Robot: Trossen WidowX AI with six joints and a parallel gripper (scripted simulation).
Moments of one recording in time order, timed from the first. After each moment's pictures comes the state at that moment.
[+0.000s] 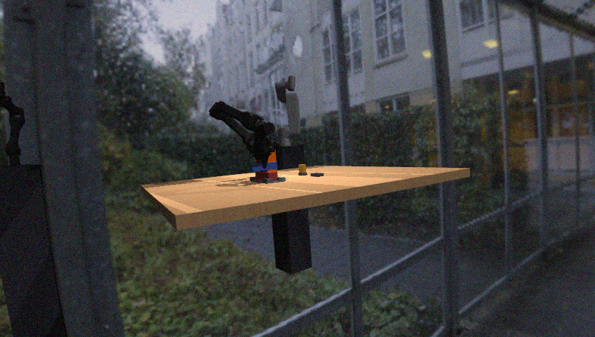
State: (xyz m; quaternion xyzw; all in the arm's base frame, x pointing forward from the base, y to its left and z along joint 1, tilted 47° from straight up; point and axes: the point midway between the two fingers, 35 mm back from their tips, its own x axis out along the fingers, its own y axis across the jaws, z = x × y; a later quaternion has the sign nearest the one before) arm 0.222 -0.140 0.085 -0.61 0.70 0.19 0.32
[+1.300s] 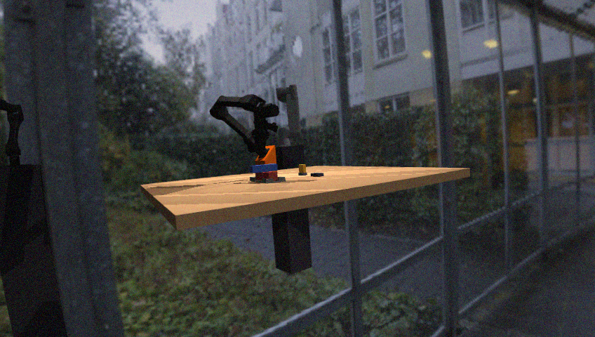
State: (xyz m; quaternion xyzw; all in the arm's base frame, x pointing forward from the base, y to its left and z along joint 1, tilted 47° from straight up) arm 0.229 -0.078 0.141 -0.51 0.72 0.01 0.47
